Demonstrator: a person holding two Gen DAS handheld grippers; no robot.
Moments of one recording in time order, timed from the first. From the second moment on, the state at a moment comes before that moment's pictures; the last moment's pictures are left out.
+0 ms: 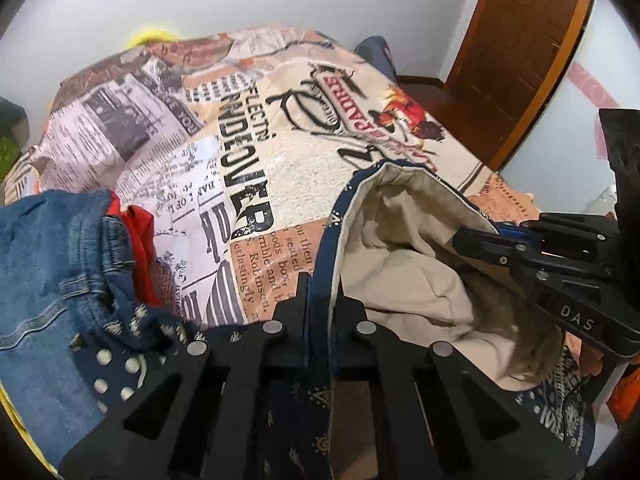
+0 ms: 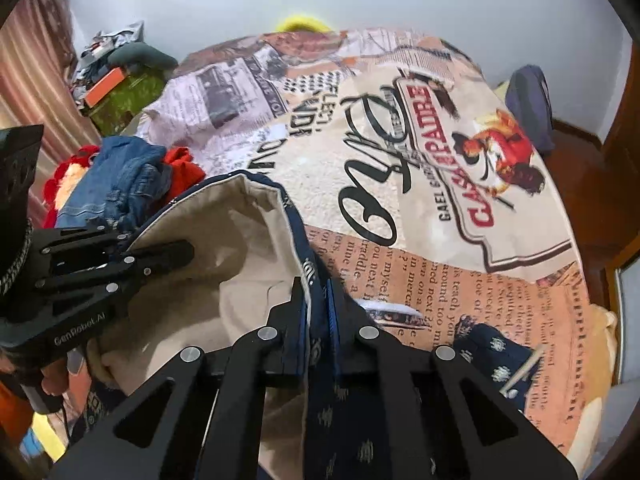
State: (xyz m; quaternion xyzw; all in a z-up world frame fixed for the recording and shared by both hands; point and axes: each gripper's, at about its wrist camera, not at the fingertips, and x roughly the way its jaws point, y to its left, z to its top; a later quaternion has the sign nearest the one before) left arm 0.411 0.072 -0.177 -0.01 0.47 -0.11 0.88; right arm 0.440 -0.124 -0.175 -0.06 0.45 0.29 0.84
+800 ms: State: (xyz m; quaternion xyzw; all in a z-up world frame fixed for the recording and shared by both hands) left arm 0.239 0.051 -0.152 -0.03 0.48 -0.19 0.86; right arm 0.284 -0.156 -0.139 -0.11 0.45 0.35 0.81
